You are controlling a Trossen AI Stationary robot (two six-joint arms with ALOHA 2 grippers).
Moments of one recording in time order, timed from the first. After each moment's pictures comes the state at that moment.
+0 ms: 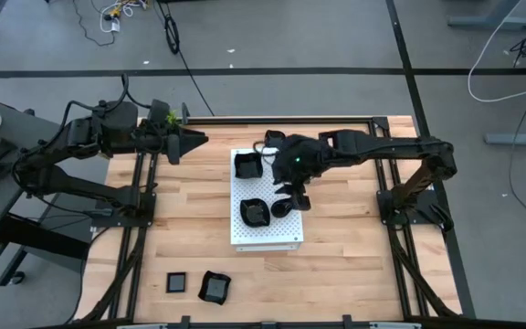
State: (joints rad) left arm 0.10 1.02 1.48 -0.73 -0.16 -0.72; right arm -0.01 1.65 1.70 -0.96 -0.14 -0.10
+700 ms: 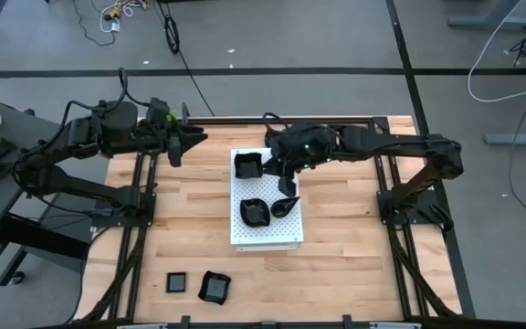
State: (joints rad) left arm 0.10 1.02 1.48 -0.73 -0.22 -0.56; right arm -0.06 1.58 1.63 -0.66 -0.06 0.10
